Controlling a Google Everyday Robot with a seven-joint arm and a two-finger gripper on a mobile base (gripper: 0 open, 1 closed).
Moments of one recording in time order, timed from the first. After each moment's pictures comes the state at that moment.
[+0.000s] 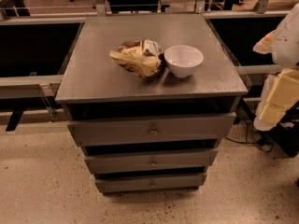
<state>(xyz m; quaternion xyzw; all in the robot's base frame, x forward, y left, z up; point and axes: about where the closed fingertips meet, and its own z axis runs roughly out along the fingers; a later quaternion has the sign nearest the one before) 0.438 -0.217 0.976 -0.60 0.78 -0.03 0.16</state>
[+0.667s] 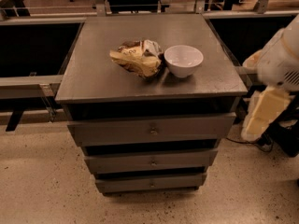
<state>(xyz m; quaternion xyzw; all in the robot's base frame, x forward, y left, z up) 0.448 -0.212 0.938 -0.61 0.78 -0.02 0.16</state>
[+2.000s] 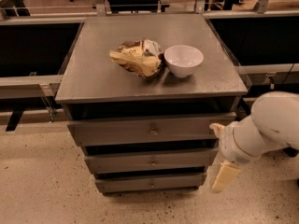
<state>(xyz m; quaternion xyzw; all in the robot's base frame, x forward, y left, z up) 0.442 -0.185 0.722 -0.64 0.74 0.02 0.18</state>
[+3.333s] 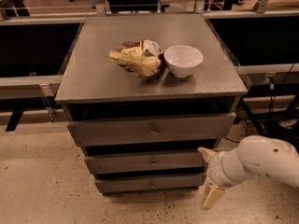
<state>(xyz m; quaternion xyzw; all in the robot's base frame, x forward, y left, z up) 0.442 -0.178 0.592 -0.67 0.71 0.05 0.22</state>
